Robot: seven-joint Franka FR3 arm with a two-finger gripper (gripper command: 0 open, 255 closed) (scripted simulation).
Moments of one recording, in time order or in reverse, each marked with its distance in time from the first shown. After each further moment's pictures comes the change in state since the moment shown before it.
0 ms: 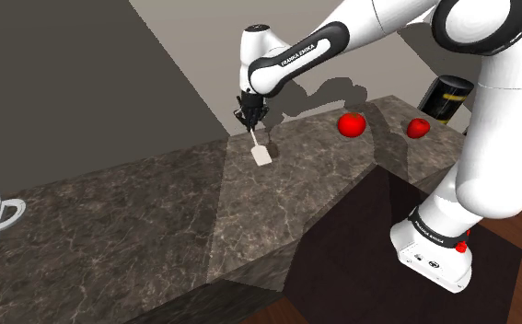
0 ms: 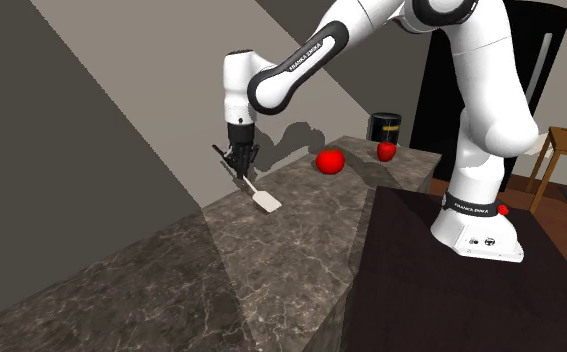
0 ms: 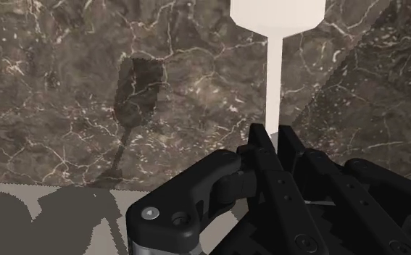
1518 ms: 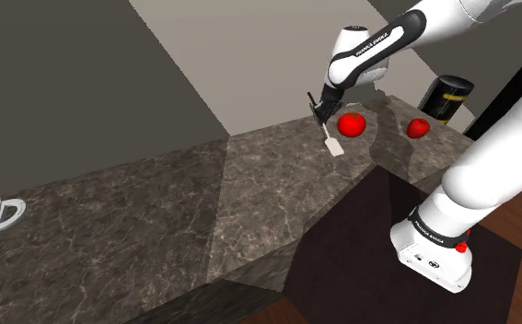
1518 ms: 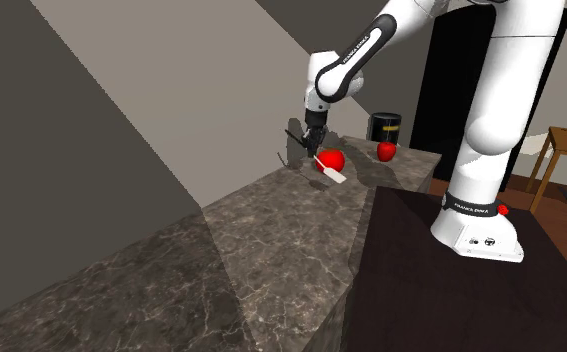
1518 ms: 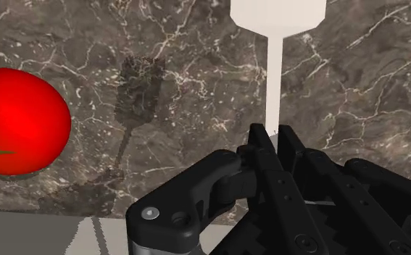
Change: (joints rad) arm -0.316 -0.394 -0.165 -0.568 0.124 0.190 -0.545
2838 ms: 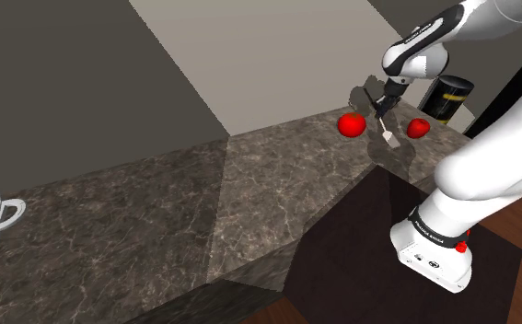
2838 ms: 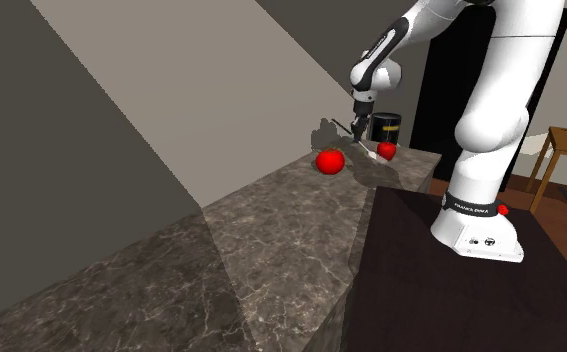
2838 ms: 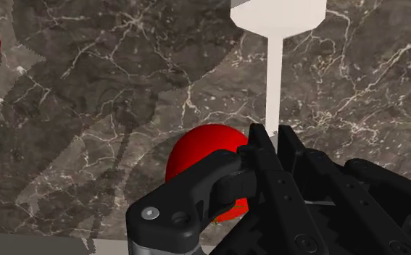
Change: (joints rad) arm -0.257 0.003 -0.292 0.008 0.060 -0.014 -0.595
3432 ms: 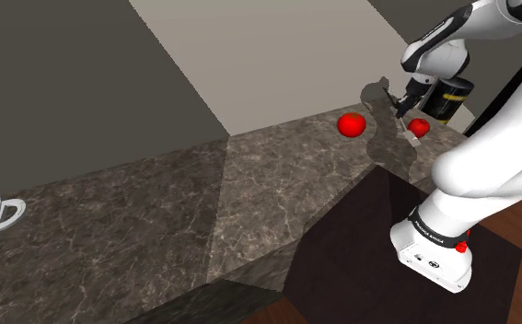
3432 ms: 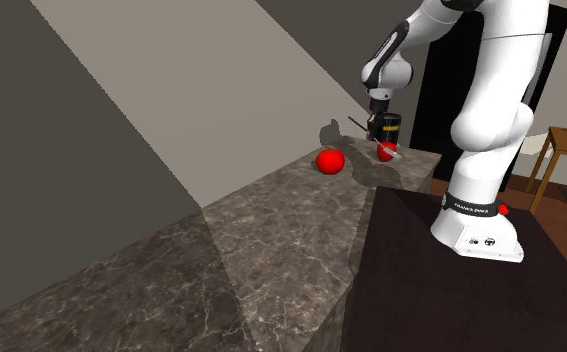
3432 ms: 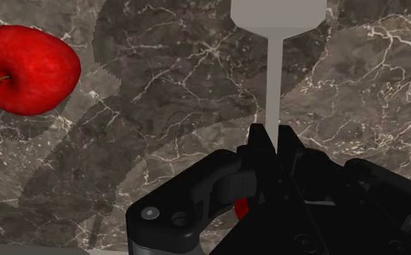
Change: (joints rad) arm -0.105 0.097 -0.087 0.111 0.072 -0.031 -0.243
